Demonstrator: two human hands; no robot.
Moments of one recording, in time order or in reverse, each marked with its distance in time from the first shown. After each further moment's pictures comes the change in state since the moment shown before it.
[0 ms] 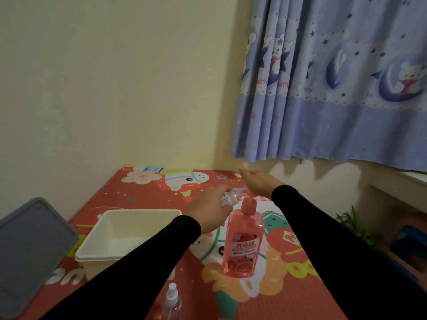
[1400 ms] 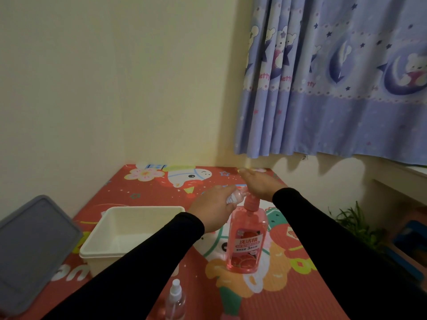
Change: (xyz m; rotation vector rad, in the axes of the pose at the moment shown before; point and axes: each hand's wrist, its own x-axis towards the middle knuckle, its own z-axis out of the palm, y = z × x) left_hand -0.008 0.012 -0.007 0.182 -0.105 0.039; right_hand -0.005 0.002 0.011 -0.215 -0.023 -0.187
